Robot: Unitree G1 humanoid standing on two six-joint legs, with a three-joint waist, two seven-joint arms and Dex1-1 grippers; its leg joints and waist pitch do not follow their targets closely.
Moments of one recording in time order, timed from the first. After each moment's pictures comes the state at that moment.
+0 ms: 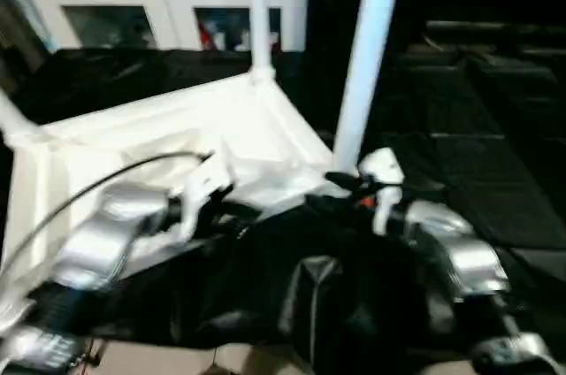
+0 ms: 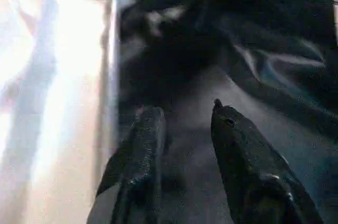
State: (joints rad) left arm -0.30 0.58 -0.18 -0.06 -0.18 0.58 -1.19; right arm -0.42 -0.17 0.11 0.39 0.19 0.23 0.79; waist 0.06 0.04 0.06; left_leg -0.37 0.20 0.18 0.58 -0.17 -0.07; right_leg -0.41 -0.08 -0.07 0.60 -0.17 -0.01
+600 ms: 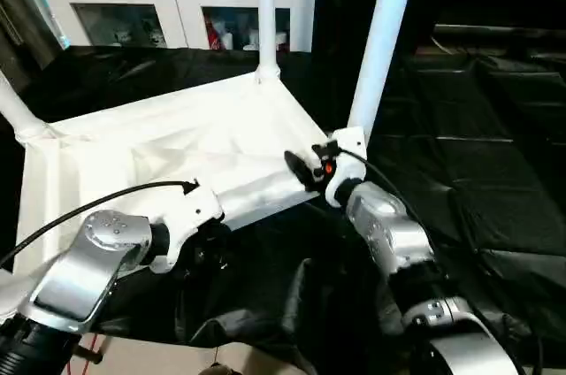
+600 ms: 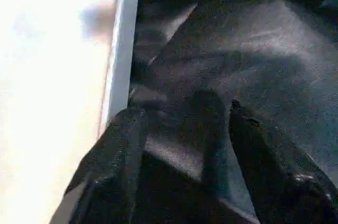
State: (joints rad) left arm -0.22 0.63 -0.23 -0.15 -0.05 0.66 -1.01; right arm -0.60 0.03 -0.02 0.66 0.17 0.14 0.33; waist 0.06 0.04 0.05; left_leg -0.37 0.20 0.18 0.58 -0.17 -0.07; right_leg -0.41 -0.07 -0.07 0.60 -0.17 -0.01
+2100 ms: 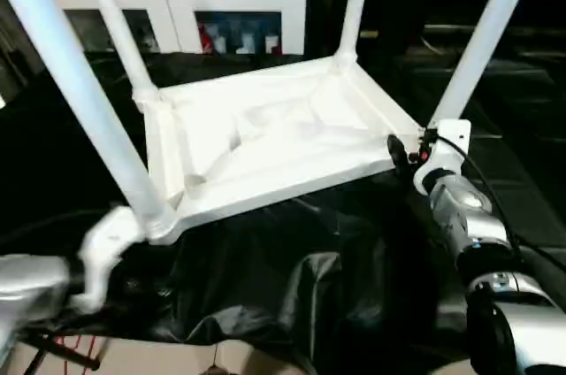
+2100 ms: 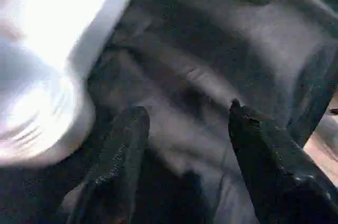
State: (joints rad) left arm 0.11 0.82 0.15 -0.18 -0.30 0.53 -1.09; right arm -0.65 -0.25 -0.19 0.91 0.19 -0.06 0.32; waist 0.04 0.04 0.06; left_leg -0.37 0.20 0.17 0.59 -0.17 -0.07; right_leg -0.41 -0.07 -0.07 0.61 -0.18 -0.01
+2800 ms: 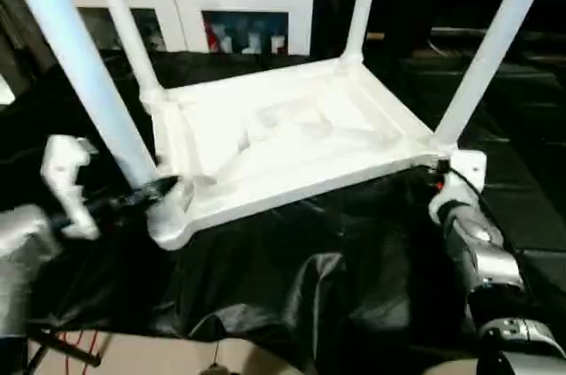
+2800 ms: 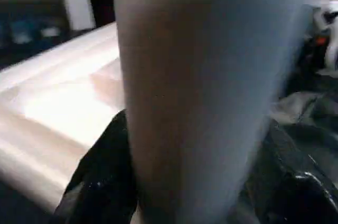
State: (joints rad) left arm -0.14 0.55 0.25 0.03 -0.44 0.33 -1.00; right arm -0.46 -0.23 -0.21 0.75 0.14 0.05 0.04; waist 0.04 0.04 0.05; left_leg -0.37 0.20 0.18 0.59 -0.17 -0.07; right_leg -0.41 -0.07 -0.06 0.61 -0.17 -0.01
